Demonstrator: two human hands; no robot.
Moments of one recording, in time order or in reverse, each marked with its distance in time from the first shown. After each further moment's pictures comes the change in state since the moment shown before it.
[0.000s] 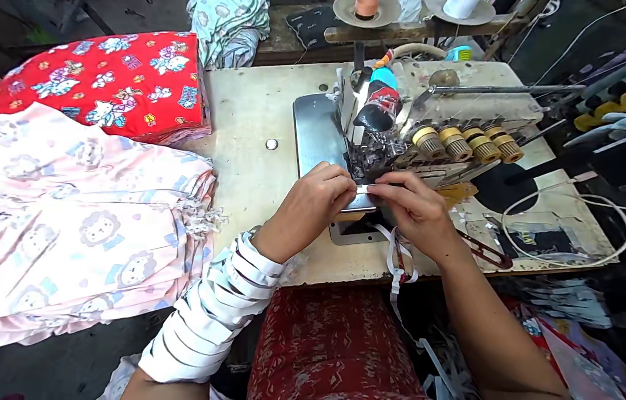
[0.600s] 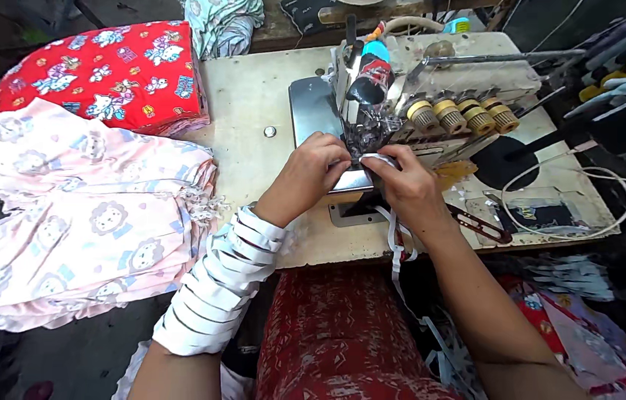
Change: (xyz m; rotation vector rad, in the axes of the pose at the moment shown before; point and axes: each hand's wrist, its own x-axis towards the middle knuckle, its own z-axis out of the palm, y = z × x) left_hand 0.009 -0.014 -0.002 -0.033 -0.008 -0.012; right_hand 0.005 -0.015 0.009 -0.295 0.018 0.032
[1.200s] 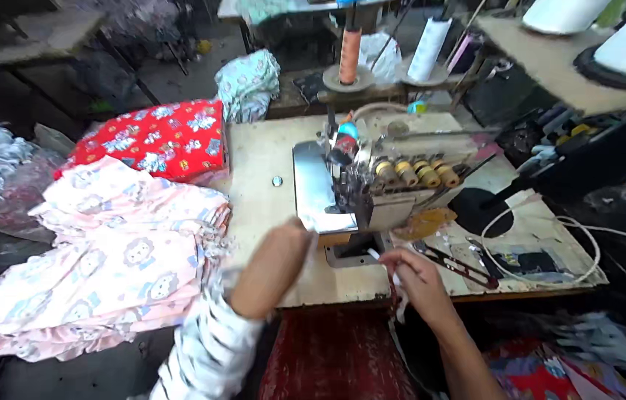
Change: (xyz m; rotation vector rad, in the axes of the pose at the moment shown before) left_hand -0.036 0.071 -0.036 0.292 -0.294 -0.355; right_hand -0.066 -0.025 -0.039 0.615 -0.107 0.565
